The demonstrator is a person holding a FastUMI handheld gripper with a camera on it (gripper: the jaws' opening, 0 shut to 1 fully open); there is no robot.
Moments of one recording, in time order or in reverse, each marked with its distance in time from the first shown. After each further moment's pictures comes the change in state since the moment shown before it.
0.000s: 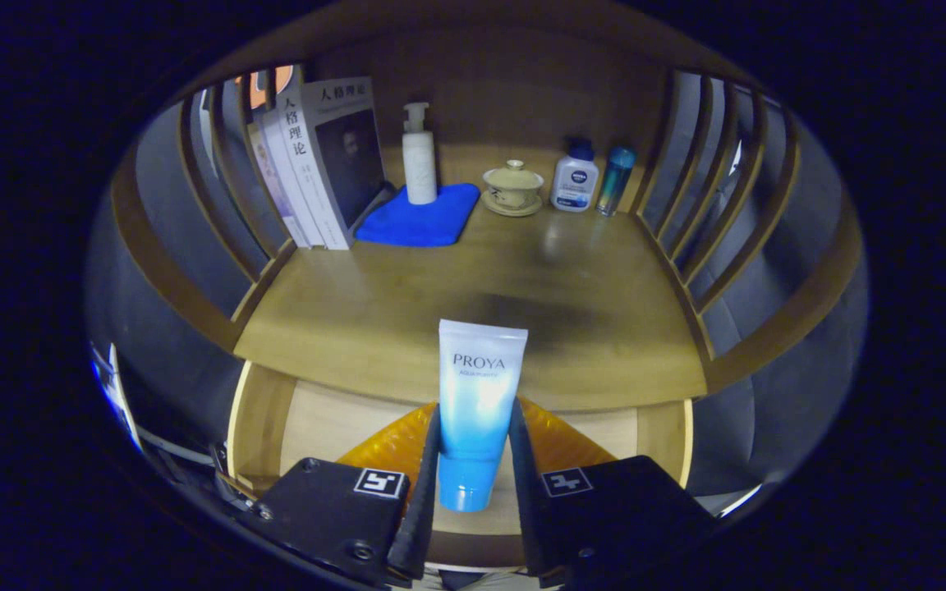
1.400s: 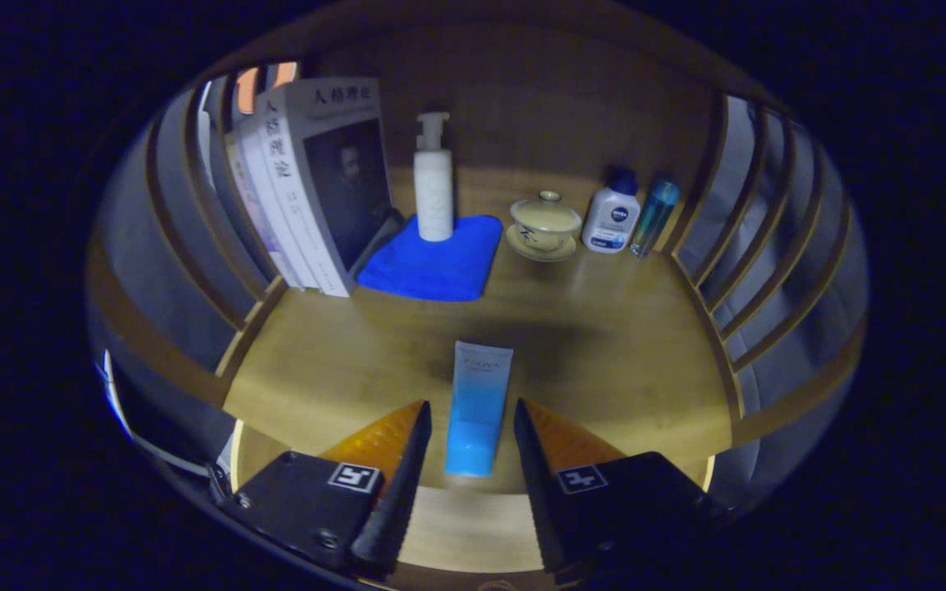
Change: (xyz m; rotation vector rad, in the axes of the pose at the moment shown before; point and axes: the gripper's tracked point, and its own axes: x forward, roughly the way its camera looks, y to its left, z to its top) arm 0.022 0.037 0.043 -0.056 -0.112 0.049
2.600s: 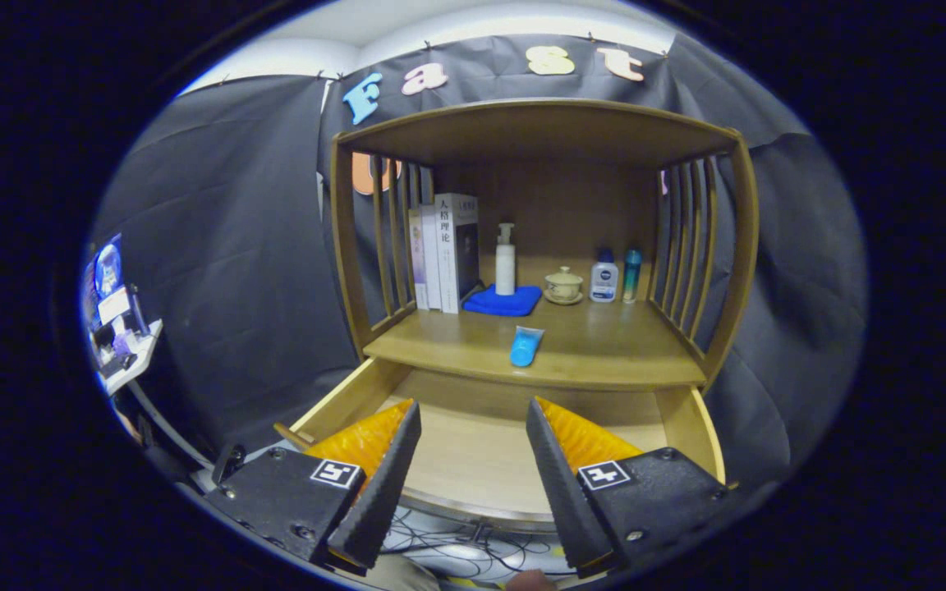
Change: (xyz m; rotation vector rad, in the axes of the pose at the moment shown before) arm -0.169 0.025 -0.166 -0.051 -0.473 0.199
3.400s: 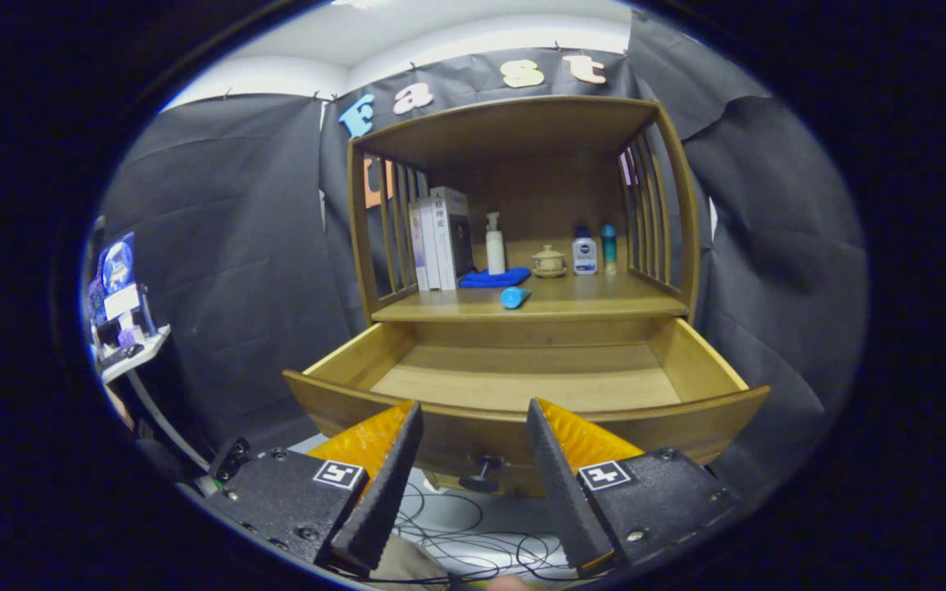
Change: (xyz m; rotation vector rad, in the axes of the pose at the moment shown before) arm -0.046 -0.007 -0.110 0.066 -0.079 -0.023
